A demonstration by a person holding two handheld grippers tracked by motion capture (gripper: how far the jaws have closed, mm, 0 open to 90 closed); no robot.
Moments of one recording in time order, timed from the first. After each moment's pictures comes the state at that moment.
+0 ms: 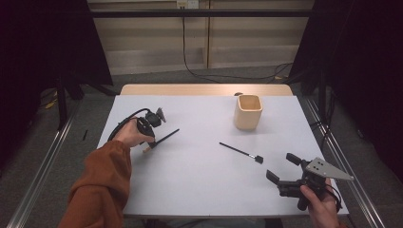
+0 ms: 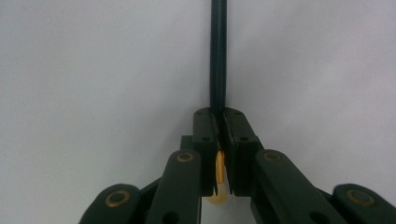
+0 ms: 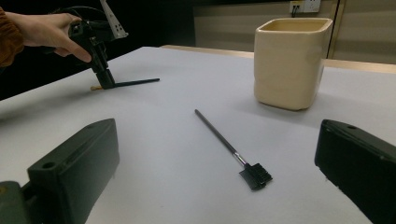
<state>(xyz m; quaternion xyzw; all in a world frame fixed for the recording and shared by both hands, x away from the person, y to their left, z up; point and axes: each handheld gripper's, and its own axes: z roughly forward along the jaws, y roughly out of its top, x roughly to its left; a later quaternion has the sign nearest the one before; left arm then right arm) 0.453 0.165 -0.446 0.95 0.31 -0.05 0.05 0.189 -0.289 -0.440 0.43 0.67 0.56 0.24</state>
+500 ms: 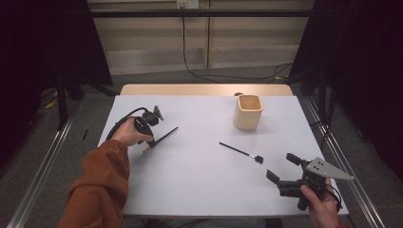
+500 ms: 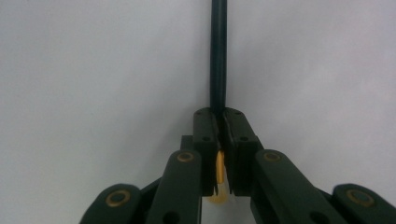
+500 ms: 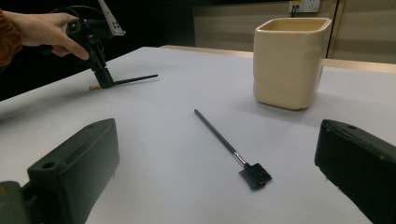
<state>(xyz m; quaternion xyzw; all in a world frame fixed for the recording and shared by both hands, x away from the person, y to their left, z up) 0.454 0.174 -0.443 0.94 0.33 -0.06 0.08 0.190 -0.290 -0.441 0.43 0.67 0.56 0.24</state>
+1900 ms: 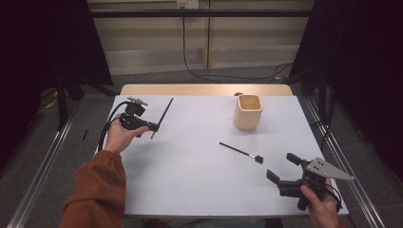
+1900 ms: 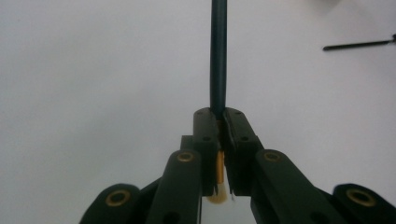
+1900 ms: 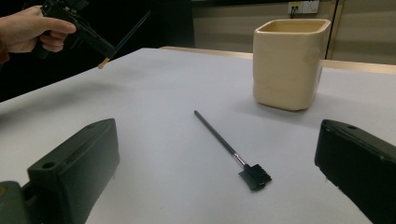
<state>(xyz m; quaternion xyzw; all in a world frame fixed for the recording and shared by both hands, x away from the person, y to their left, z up) 0.432 0.206 -0.407 0.86 0.37 0.01 0.36 0.189 -0.290 -0.440 0.43 0.67 0.56 0.24</state>
